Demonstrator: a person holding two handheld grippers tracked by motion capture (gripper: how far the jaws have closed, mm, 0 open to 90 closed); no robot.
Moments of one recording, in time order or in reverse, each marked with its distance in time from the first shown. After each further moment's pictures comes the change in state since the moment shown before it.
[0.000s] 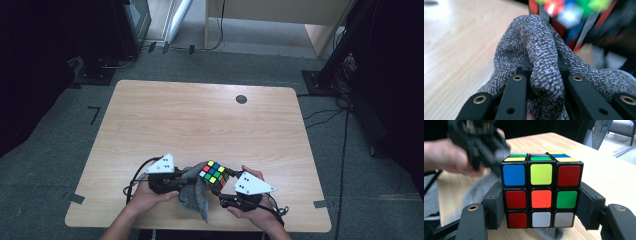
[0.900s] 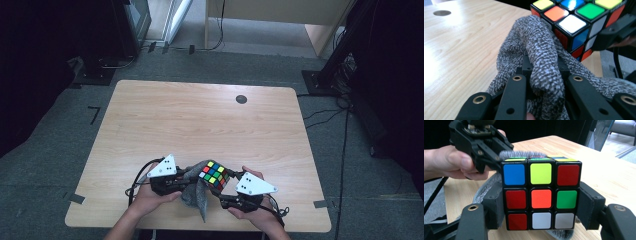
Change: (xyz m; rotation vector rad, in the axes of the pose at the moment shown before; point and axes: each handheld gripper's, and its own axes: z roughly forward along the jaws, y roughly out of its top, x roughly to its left) left arm -0.003 0.008 -0.009 -0.115 0.051 -0.031; right arm 0.001 0.000 -0.004 -0.022 0.016 0.032
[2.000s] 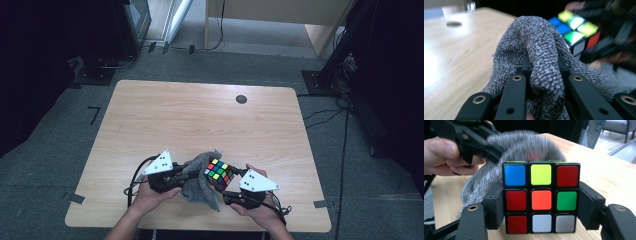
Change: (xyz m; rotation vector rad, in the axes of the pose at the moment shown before) left arm -0.003 0.005 0.003 0.000 0.051 -0.011; right arm -0.009 -0.001 -0.001 0.016 -0.048 -0.001
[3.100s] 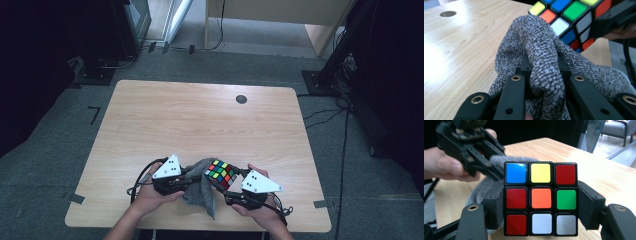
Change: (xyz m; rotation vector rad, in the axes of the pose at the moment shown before) left arm -0.006 -0.001 0.009 0.090 -0.006 0.086; right arm 0.000 0.001 -0.005 -0.038 0.007 0.006
